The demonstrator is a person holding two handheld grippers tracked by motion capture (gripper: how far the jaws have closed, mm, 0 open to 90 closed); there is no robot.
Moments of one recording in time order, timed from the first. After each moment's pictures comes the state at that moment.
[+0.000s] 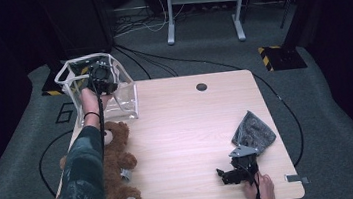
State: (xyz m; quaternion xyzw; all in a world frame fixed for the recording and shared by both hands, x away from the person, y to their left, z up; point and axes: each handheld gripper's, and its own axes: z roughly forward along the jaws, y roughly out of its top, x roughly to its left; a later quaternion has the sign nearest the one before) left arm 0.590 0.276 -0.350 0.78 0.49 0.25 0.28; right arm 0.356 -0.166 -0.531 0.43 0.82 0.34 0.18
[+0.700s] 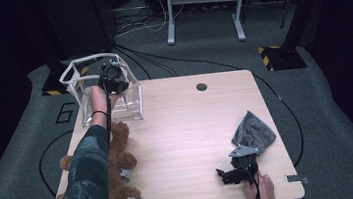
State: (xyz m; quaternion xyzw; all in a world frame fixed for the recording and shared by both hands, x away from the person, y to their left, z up) left arm 0.591 0.244 -0.350 0.81 0.45 0.24 0.29; right arm 0.356 -0.166 -0.531 0.43 0.82 0.34 0.18
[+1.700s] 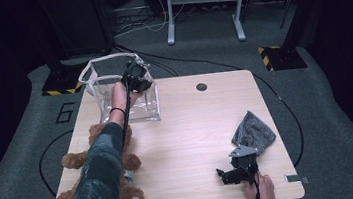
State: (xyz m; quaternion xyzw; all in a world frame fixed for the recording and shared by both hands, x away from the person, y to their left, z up) left arm 0.591 0.176 -0.349 0.85 0.38 0.21 0.30; right arm 0.356 -0.165 -0.531 0.43 0.81 0.34 0.18
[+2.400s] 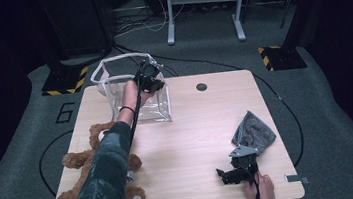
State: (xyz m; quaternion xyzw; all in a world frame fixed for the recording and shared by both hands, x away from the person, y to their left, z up) left arm 0.587 0.138 -0.346 0.87 0.33 0.20 0.32; right arm 0.356 -0.165 -0.531 0.43 0.81 0.34 0.18
